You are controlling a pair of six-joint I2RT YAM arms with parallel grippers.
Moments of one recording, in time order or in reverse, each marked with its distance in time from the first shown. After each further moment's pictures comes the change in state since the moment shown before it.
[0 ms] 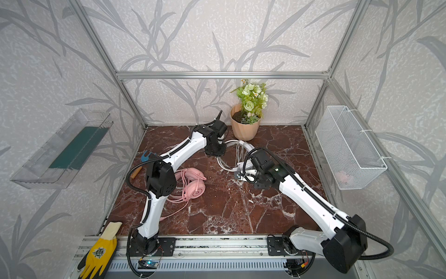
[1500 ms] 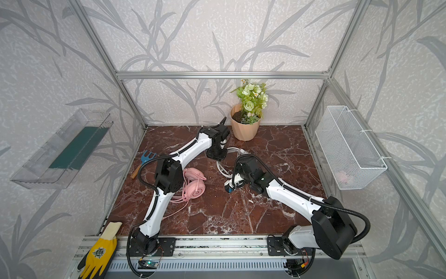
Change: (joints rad) left arm -0.003 0.146 0.104 -0.097 0.025 0.080; right arm 0.074 0.214 -0.216 0.755 -0.020 -0.774
